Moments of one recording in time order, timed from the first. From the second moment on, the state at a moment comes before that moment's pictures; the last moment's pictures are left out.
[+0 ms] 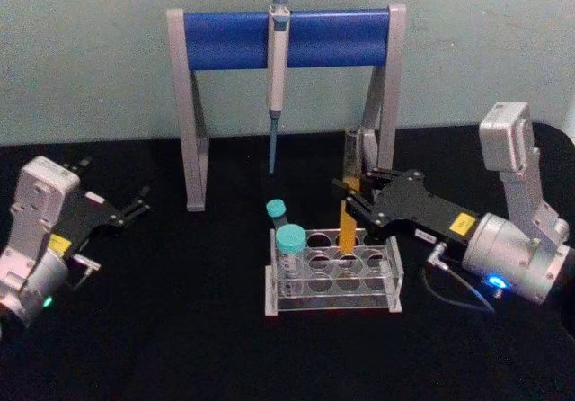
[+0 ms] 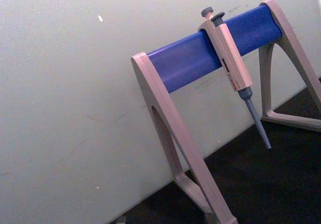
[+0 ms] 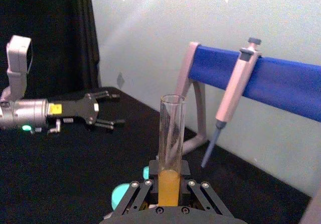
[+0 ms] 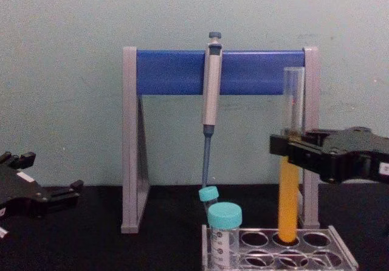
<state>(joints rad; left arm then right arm) -0.20 0.60 0.45 -1.41 -0.25 -0.12 0.03 0.19 0.51 -0.38 -1.64 0.47 0.07 0.53</state>
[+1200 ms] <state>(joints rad) -0.20 0.60 0.45 -1.41 -0.25 -0.12 0.03 0.25 0.39 -0.35 -1.53 0.40 0.00 0.39</state>
